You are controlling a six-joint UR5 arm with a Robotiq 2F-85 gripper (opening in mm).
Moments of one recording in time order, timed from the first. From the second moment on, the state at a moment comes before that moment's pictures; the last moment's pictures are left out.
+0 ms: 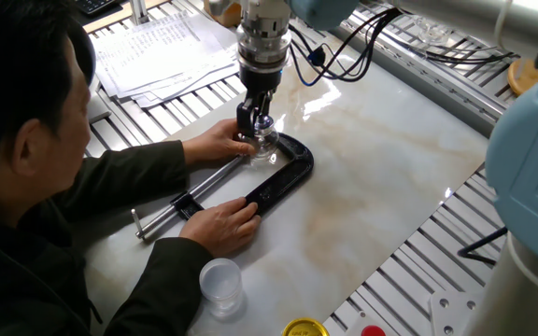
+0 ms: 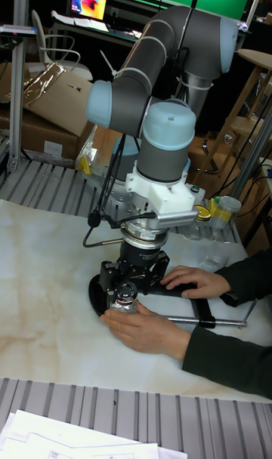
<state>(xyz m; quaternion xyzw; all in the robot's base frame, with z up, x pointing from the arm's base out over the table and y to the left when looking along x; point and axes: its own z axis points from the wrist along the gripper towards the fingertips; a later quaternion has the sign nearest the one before) 0.590 0.026 0.069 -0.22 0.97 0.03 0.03</state>
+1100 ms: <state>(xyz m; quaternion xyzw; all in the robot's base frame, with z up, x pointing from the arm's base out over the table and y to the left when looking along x) 0.581 0.036 0.095 -0.19 0.98 -0.02 0.00</state>
